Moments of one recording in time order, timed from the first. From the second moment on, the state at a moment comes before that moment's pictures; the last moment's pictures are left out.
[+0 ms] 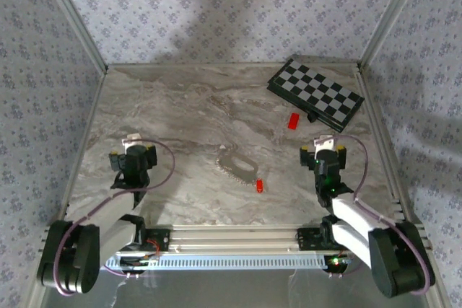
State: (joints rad) left arm -0.18 1.01 0.21 0.27 -0.56 -0.09; right arm 0.23 0.98 0.13 0.41 0.41 -0.06
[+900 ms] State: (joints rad) left arm -0.12 1.37 0.38 0.55 -0.40 -0.03; right arm 0.07 1.48 0.30 0.82 0.29 -0.07
